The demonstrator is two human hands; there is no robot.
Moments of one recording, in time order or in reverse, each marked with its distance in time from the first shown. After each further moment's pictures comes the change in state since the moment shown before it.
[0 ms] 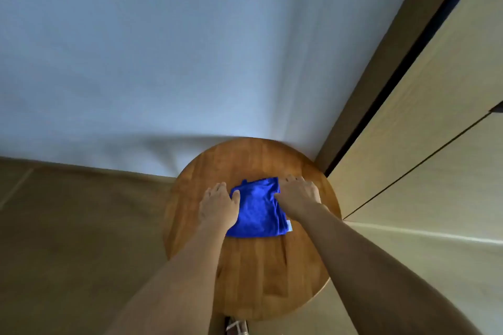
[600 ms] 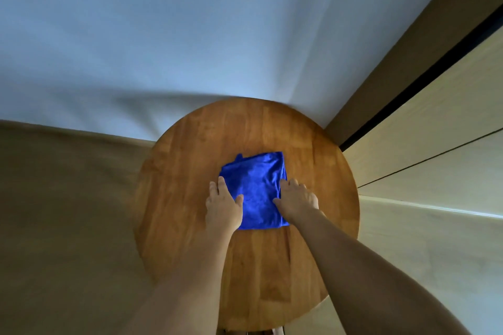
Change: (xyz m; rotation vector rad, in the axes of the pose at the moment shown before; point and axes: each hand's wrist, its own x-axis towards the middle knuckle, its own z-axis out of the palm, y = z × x) left_hand 0.085 -0.029 0.125 -0.199 -0.151 -0.184; right_hand 0.086 0.016 0.134 0.159 -0.277 0.181
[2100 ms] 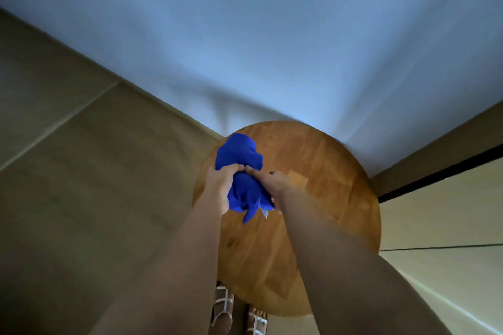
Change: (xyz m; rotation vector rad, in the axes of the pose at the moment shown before) left_hand -0.099 -0.013 -0.131 -1.326 0.263 -0.408; right_hand -0.093 -0.138 -0.085 1.058 -0.447 0.037
